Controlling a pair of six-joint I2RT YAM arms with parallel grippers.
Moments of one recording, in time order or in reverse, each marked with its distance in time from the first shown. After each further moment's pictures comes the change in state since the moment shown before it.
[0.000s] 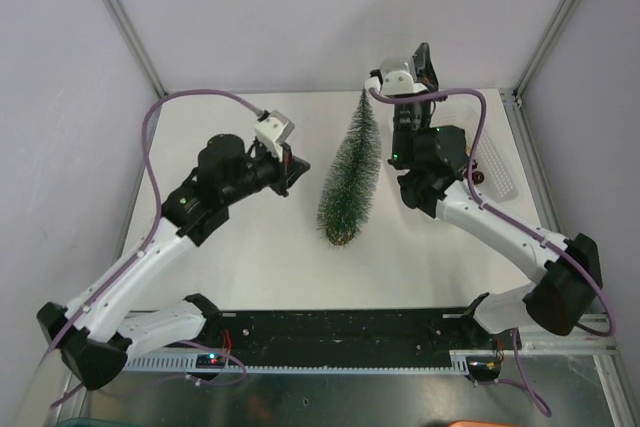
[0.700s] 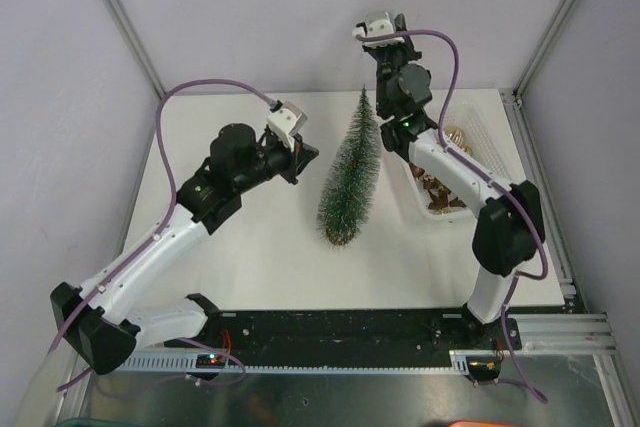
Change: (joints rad) left arm 0.000 0.145 0.065 0.121 -0.002 0.085; right arm -0.214 0.402 0.375 -0.184 -0.164 0.278
